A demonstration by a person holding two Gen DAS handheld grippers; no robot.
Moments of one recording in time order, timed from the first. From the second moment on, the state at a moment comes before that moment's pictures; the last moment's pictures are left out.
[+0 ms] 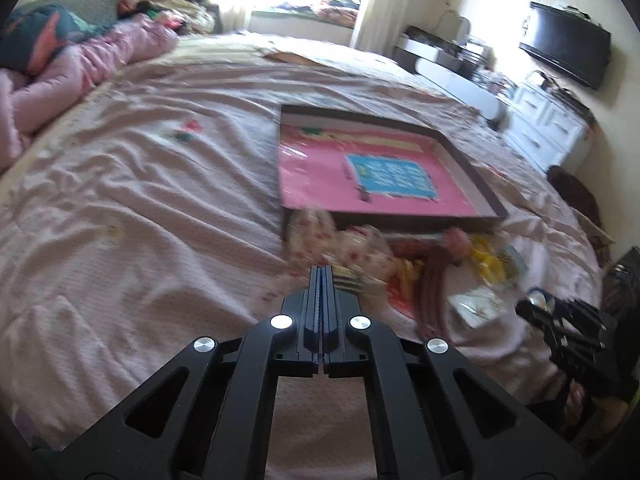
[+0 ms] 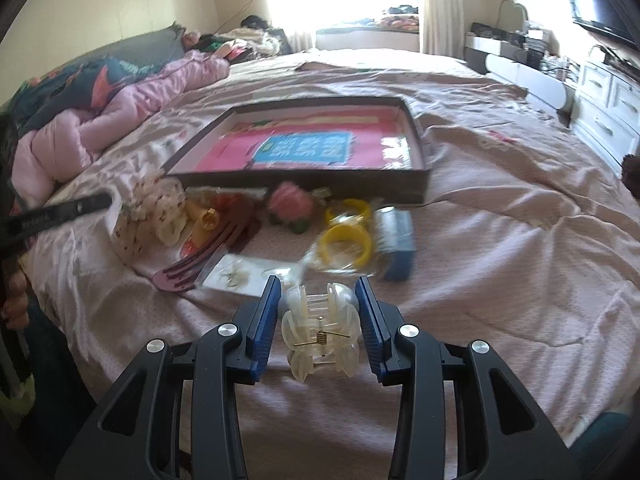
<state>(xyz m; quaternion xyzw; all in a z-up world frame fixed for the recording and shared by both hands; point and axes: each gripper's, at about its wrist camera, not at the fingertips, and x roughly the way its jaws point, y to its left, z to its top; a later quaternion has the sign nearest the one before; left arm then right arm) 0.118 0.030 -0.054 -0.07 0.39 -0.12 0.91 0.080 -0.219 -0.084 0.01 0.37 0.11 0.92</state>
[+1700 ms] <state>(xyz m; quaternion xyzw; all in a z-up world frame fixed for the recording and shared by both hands) 0.241 -0.013 -0.031 -0.03 0.34 -0.09 0.94 0.239 -0.222 -0.013 -0.02 0.31 0.13 0.94</state>
